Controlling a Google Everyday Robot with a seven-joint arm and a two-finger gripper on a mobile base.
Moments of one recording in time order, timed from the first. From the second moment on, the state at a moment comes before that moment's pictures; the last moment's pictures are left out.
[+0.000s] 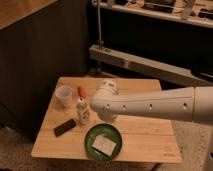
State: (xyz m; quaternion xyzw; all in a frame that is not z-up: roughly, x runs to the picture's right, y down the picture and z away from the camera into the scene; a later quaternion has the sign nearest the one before) arm 0.016 0.148 0.741 -0.20 -0.15 -0.63 0.73
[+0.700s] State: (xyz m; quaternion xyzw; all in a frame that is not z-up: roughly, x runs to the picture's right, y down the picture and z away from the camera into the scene) arm -0.005 0.107 0.752 -0.12 -0.19 -0.65 0.73
